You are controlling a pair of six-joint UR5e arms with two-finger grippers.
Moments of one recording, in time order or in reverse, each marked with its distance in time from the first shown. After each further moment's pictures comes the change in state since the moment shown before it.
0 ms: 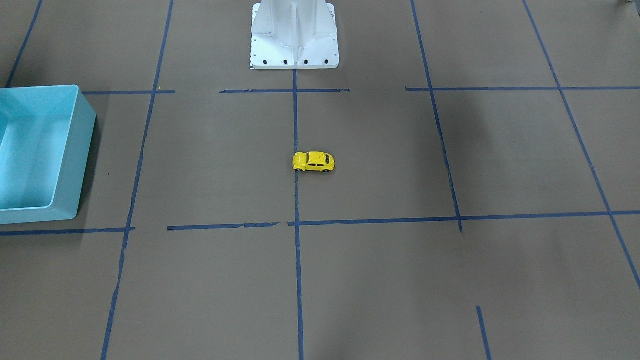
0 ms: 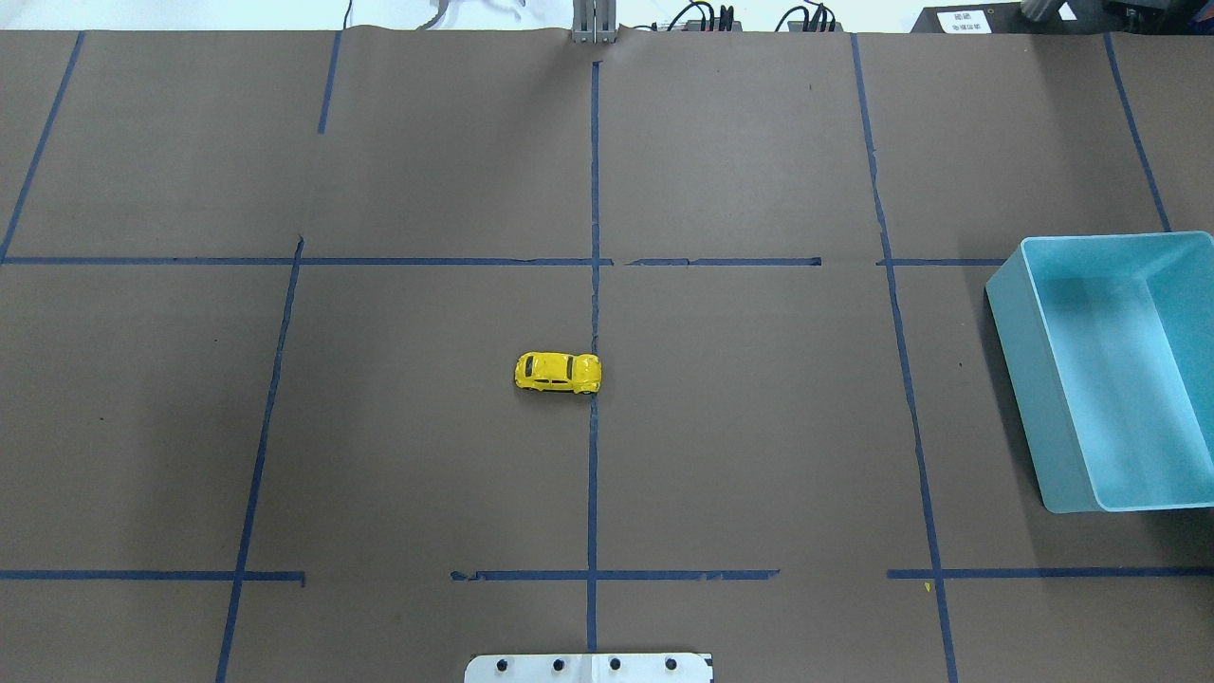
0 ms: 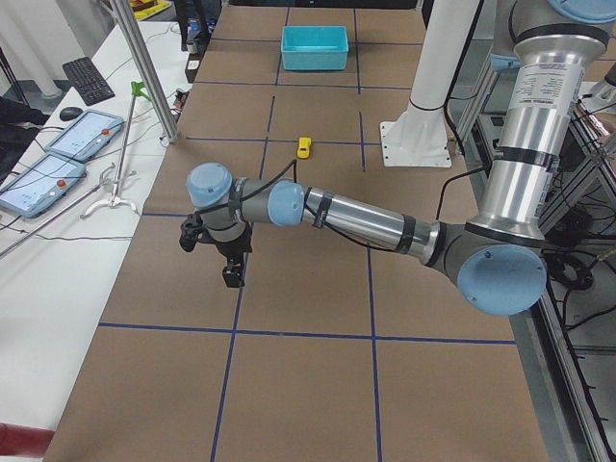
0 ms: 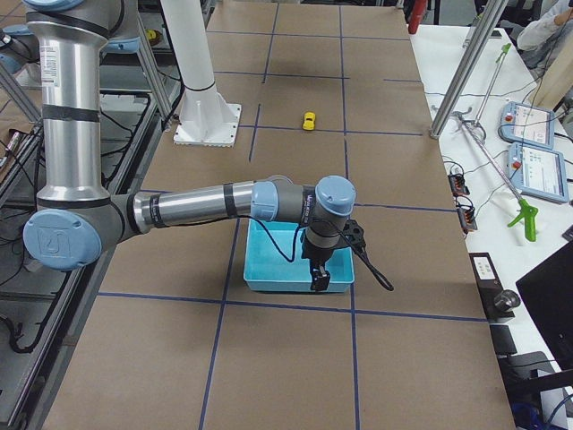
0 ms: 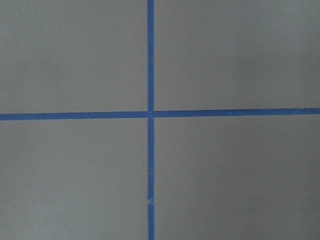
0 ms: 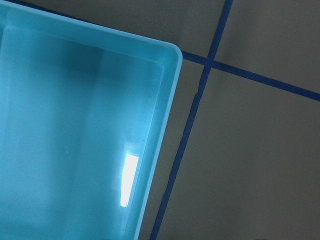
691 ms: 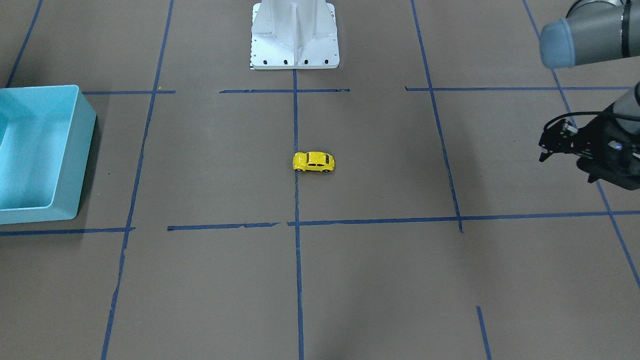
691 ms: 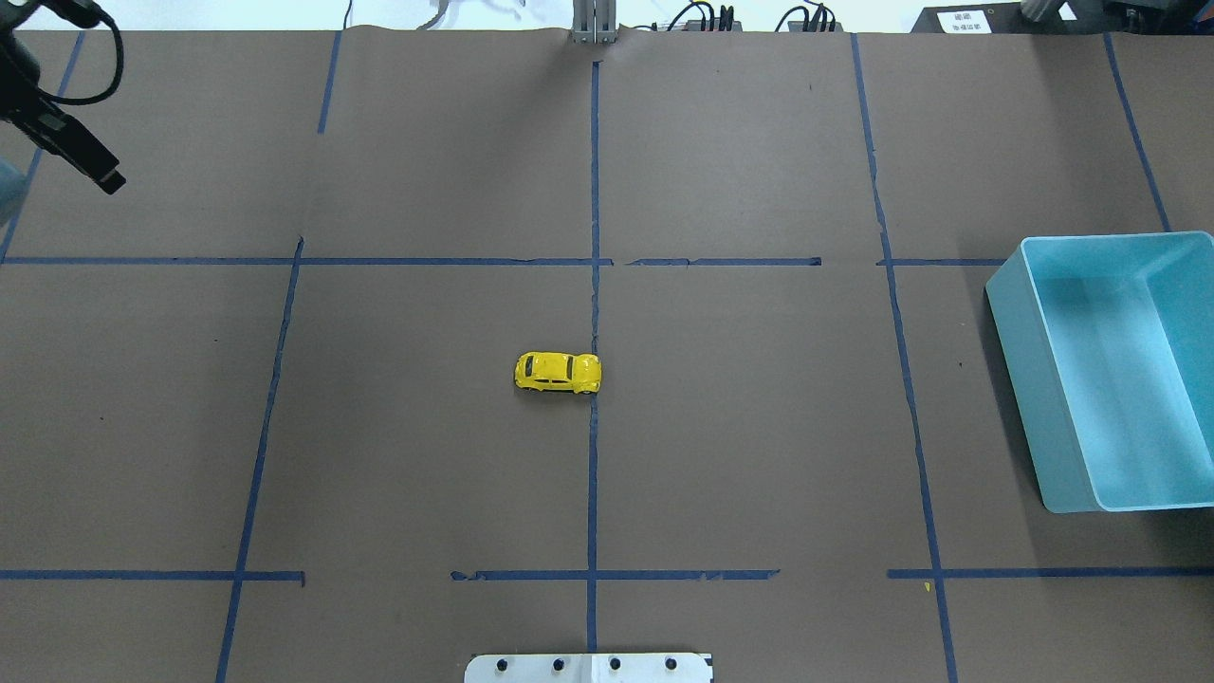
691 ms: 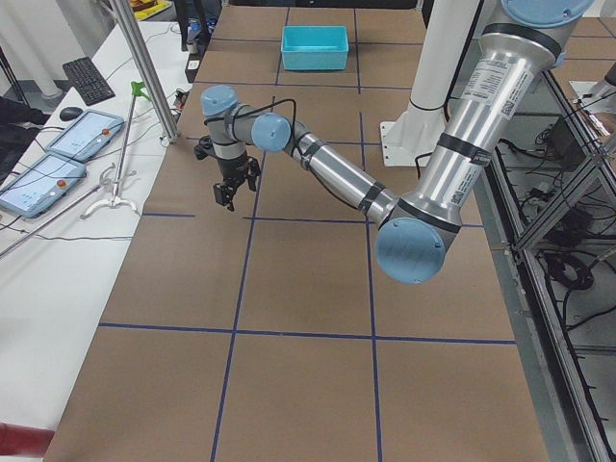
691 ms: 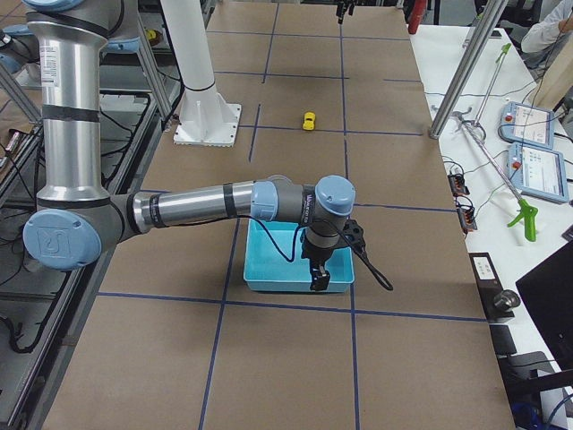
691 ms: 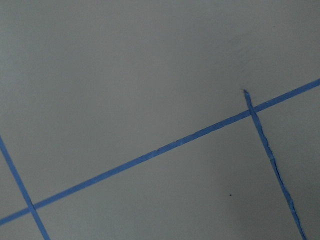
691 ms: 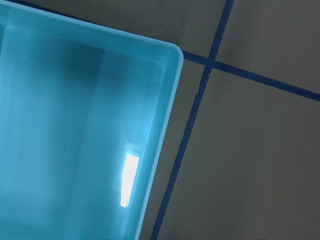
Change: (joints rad) left arm 0.294 -0.212 -0.084 0.034 0.153 0.173; right arm 0.000 0.000 0.001 0.001 0.001 0.000
